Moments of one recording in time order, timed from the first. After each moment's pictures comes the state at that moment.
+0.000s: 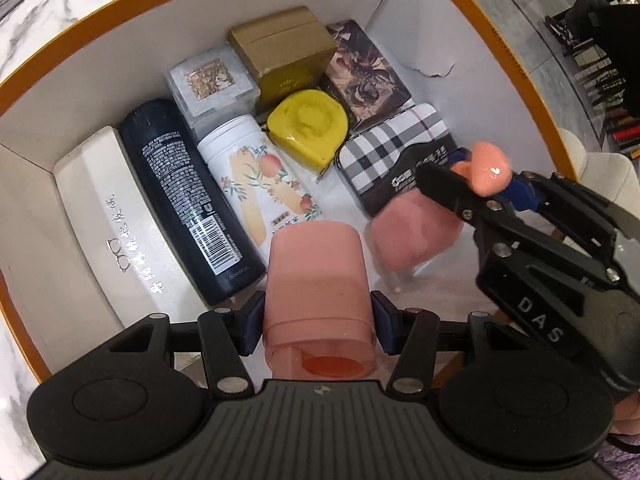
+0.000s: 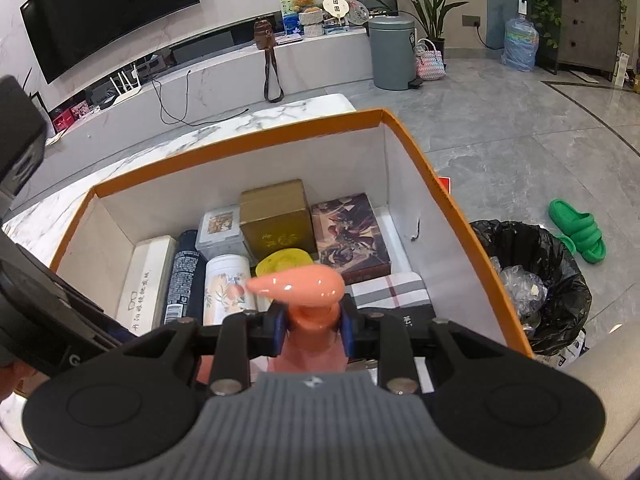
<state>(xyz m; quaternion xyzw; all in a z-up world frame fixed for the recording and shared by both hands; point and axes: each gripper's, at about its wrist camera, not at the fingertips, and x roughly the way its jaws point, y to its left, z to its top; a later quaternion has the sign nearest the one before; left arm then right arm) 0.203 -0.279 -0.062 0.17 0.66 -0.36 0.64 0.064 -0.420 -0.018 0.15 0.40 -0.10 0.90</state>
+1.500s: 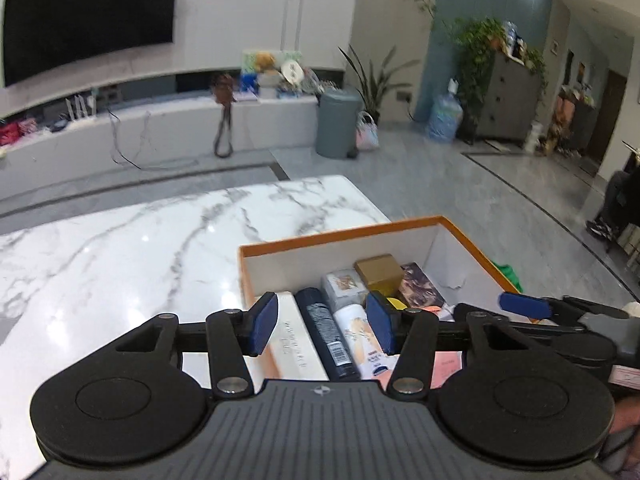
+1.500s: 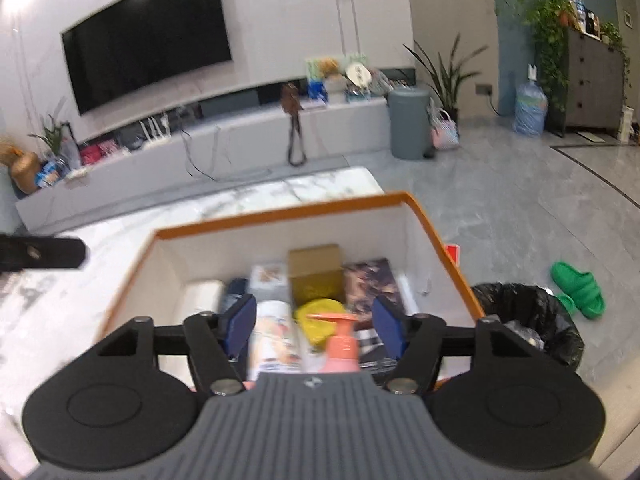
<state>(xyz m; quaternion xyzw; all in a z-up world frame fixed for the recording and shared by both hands) 0.109 -0.147 0.070 0.05 0.32 -0.26 0.91 0.007 -0.375 0.039 0.12 0.29 -0.08 0.95</state>
